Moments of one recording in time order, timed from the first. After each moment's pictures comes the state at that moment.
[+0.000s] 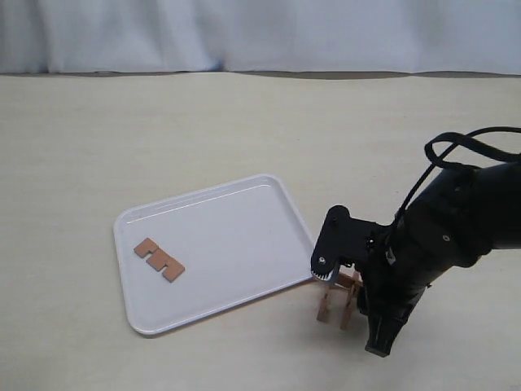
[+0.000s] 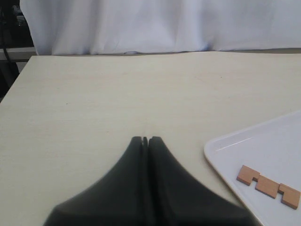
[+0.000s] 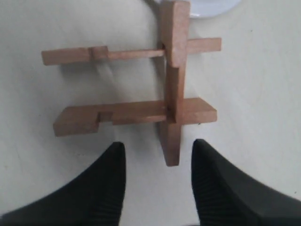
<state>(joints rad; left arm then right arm) -0.12 0.00 0.00 0.12 0.36 -0.13 0.28 1.68 -0.69 -0.19 0.49 -0.41</state>
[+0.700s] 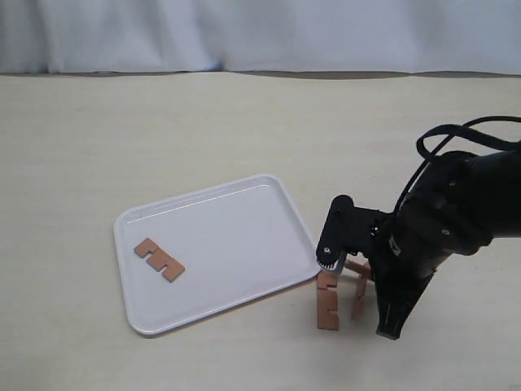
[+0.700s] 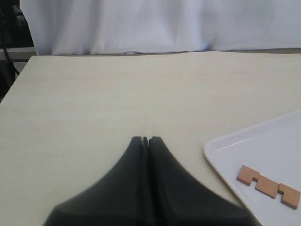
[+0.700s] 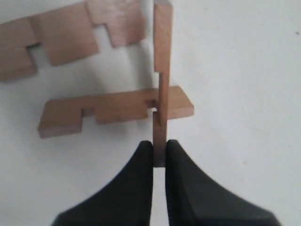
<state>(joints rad) -0.12 0.00 0.00 0.12 0.36 -0.13 0.28 1.68 -0.73 -0.40 0.58 -0.25</state>
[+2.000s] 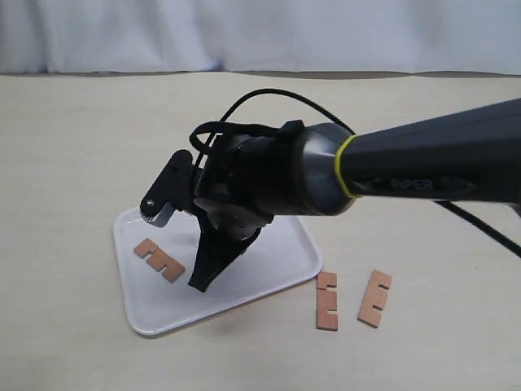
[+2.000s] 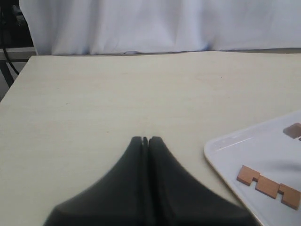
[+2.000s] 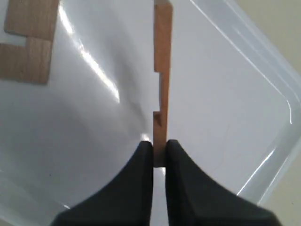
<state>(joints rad) -0.12 0.00 0.00 0.12 0.36 -0.13 0.62 2.03 -1.32 -0.49 0.68 0.20</state>
